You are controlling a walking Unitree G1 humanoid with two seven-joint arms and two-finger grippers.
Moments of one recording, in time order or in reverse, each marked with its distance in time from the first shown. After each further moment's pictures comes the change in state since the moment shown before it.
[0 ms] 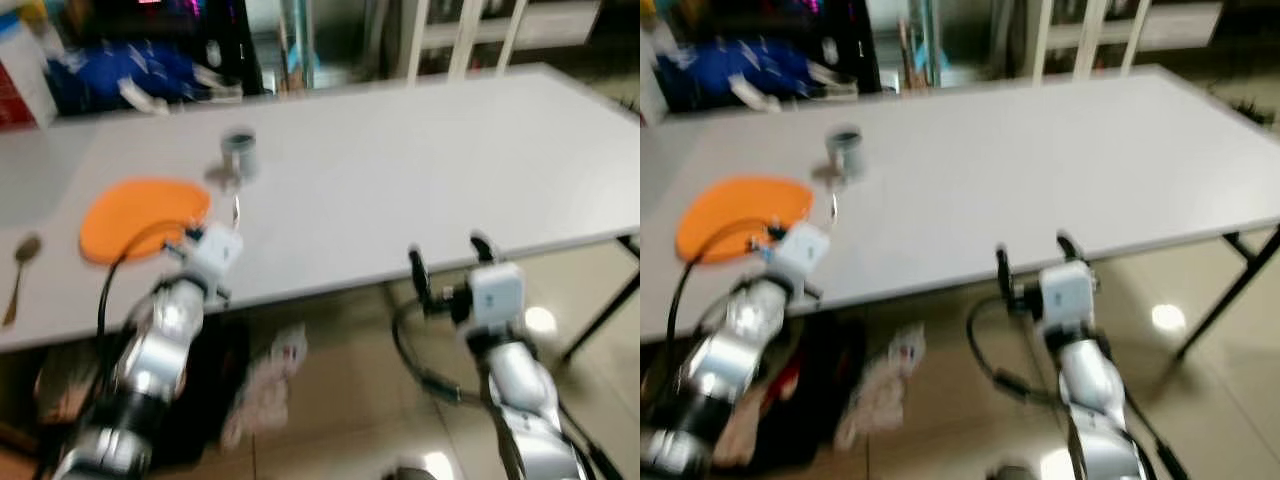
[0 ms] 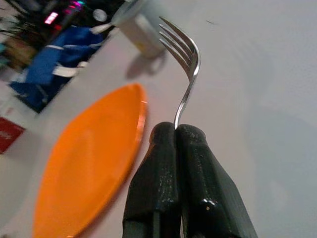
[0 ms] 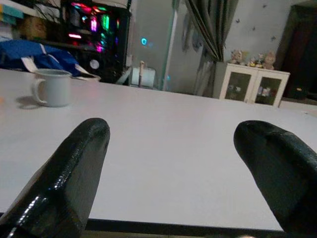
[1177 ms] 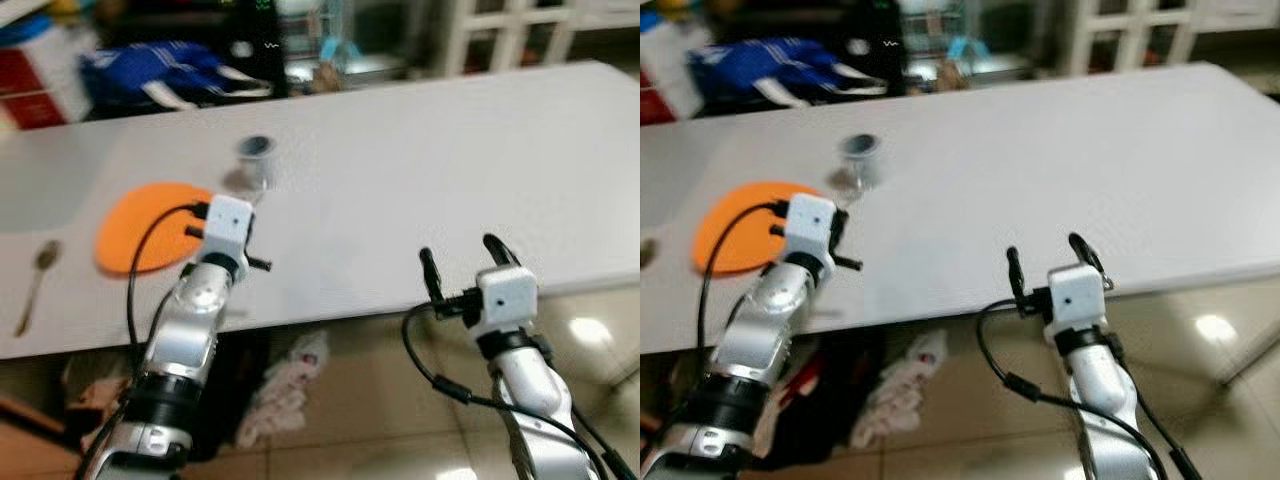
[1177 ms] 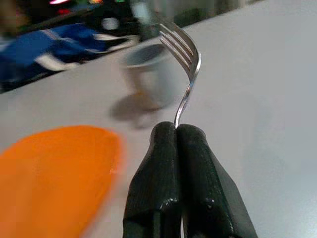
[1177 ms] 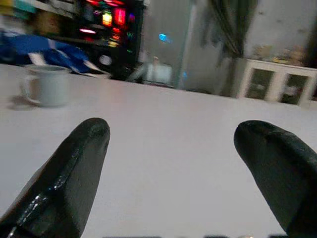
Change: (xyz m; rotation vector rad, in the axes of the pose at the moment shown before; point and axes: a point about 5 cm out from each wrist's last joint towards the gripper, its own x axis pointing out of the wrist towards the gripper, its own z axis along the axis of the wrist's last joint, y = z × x) left arm -0.001 -0.005 0.041 -0.430 -0.164 -0.015; right arm 0.002 0.000 0.005 -0.017 -0.009 0.002
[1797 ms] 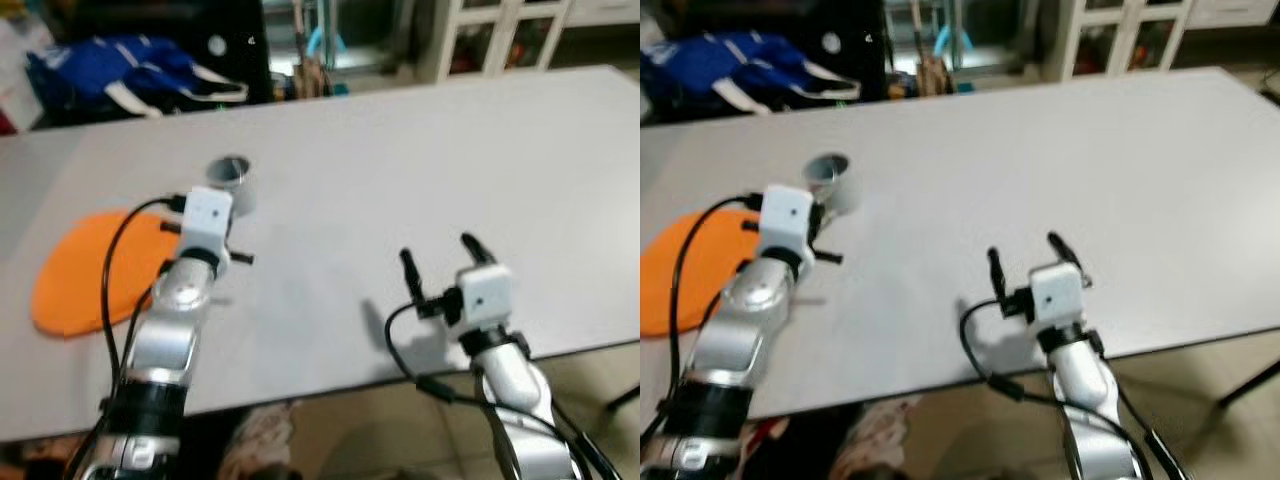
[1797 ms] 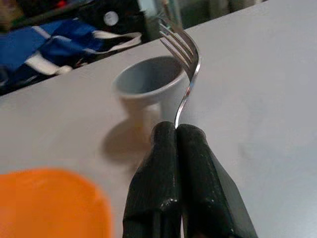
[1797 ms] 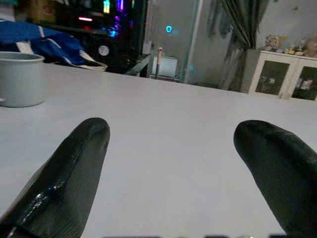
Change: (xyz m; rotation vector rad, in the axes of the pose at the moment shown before) left arm -0.009 0.004 0.016 0.010 0.024 0.041; right arm -0.002 0.005 -0.006 -0.001 0.015 0.028
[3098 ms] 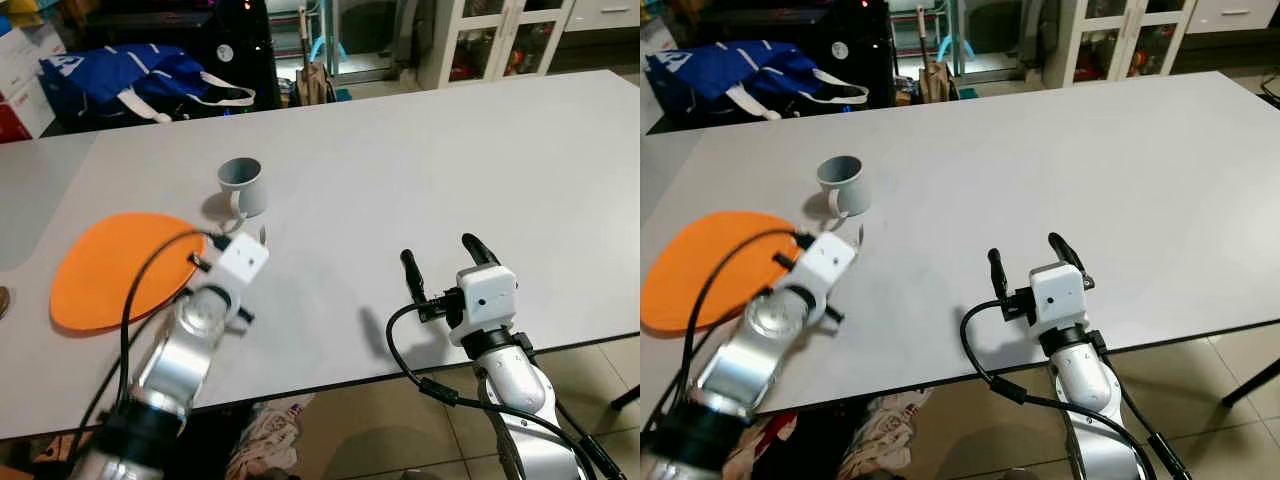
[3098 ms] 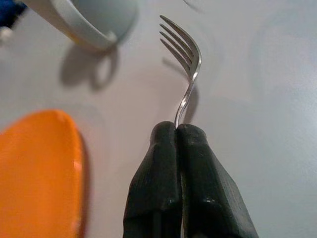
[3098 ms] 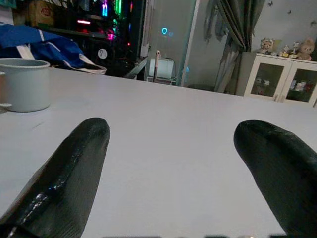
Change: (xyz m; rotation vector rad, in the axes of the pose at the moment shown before) left arm -0.021 -0.023 -0.046 0.353 0.326 -0.196; right arm -0.002 -0.001 0.004 -0.005 0.009 -0.001
